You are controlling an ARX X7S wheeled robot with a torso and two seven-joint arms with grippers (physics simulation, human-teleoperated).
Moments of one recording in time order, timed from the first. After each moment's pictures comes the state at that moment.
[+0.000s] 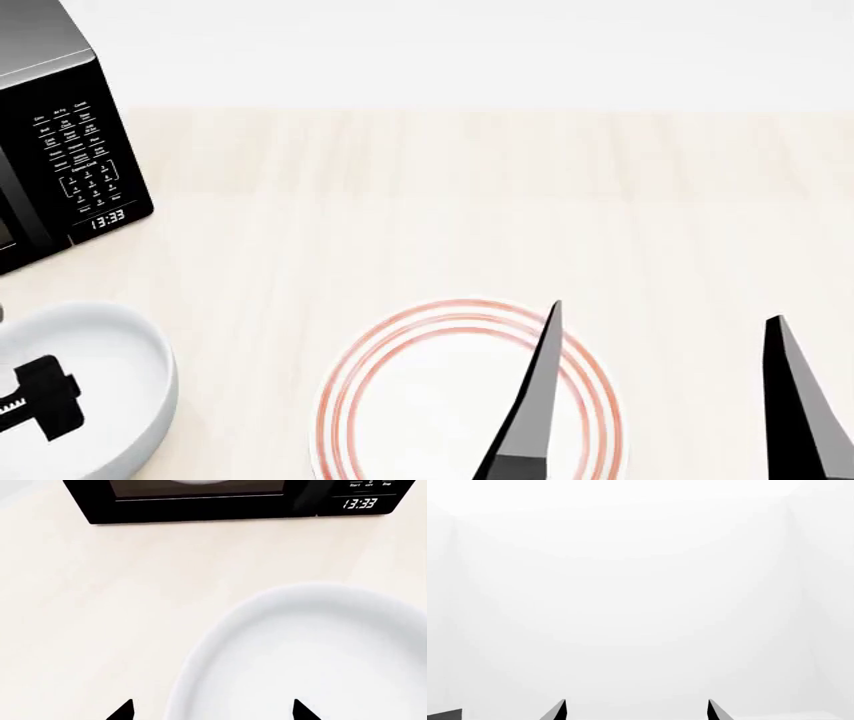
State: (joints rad) left arm -0.61 -0.34 -0.03 -0.18 -0.81 -0.92 -0.89; right arm 0.12 0.69 -0.45 -1.02 0.38 0.22 0.88
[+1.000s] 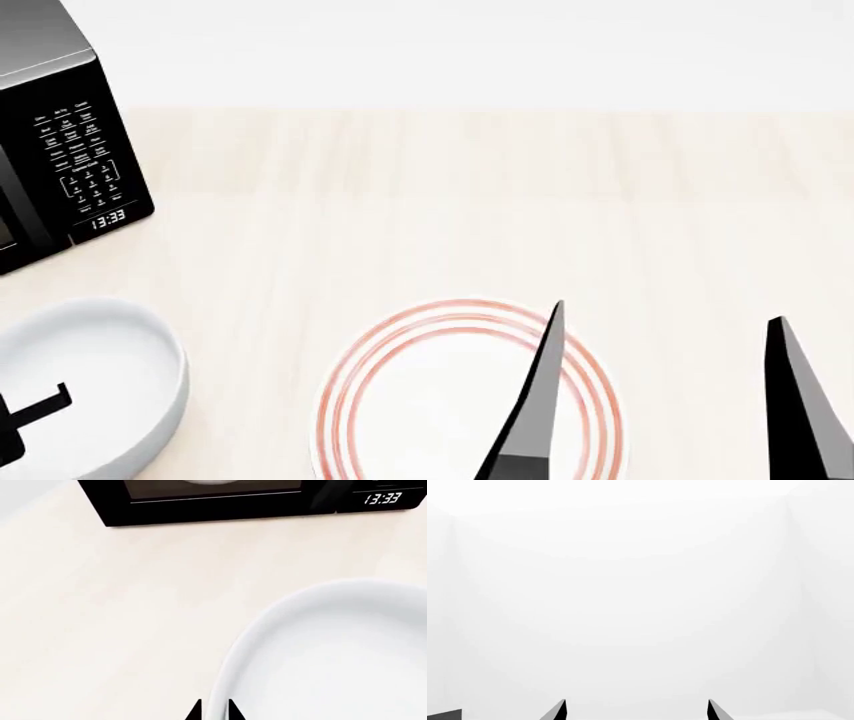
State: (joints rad) left arm -0.61 -0.35 -0.02 -0.20 -0.78 -0.91 -0.89; right arm 0.13 0.72 -0.48 -1.02 0.39 0.20 0.91
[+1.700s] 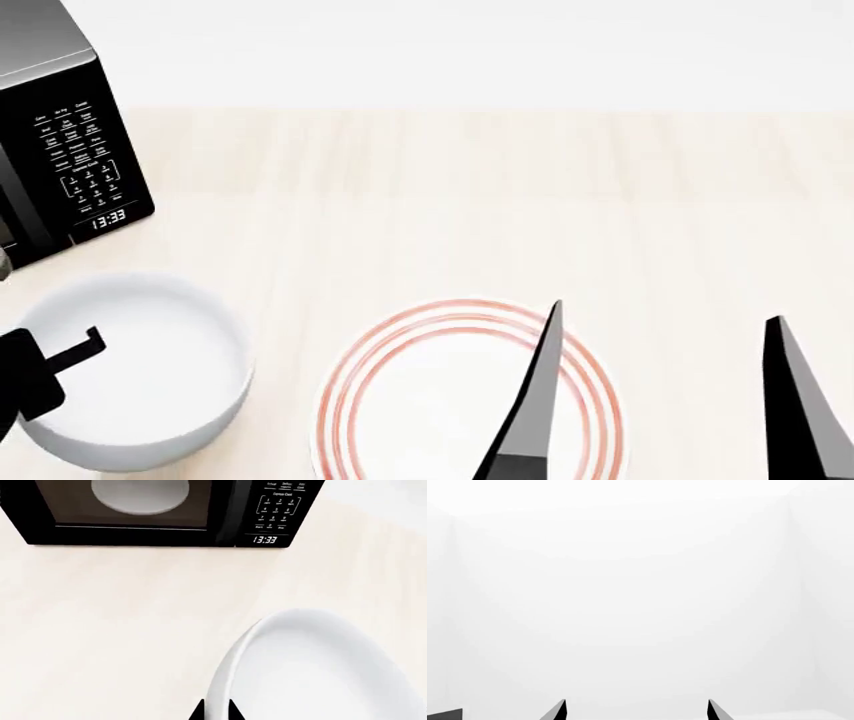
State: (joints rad) left arm -0.63 -0.32 -0.09 0.03 -1.01 -1.04 -0.95; right arm 0.15 0.73 -0.49 -1.02 0.40 0.19 0.93
